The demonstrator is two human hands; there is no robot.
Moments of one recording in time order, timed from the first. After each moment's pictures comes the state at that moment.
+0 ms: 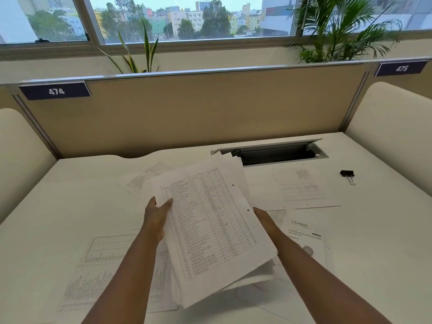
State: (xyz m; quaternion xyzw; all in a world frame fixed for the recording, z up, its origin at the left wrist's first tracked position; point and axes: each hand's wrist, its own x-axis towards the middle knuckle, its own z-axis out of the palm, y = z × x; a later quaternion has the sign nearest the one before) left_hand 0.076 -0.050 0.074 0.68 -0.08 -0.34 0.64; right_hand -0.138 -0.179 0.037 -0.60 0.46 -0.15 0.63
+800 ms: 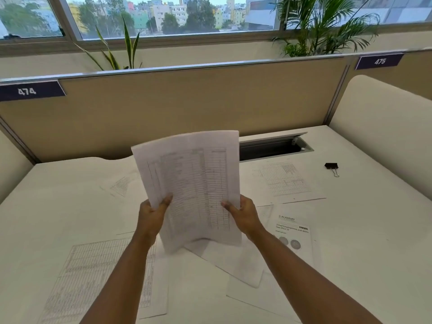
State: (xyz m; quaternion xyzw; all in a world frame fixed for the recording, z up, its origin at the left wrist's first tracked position) left_hand 0.051 -0.055 0.080 0.67 -0.26 -0.28 0.63; right_hand -0.123 -0.170 0.043 -0.65 0.38 -0.33 0.56
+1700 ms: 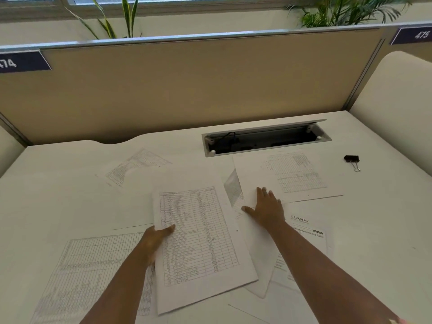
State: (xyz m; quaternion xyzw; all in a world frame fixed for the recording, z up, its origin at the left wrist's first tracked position) left_hand 0.084 -0.052 -0.010 0.71 -0.08 -0.50 0.49; right_hand -0.131 -0.245 -0.022 -0.81 0.55 0.03 0.19
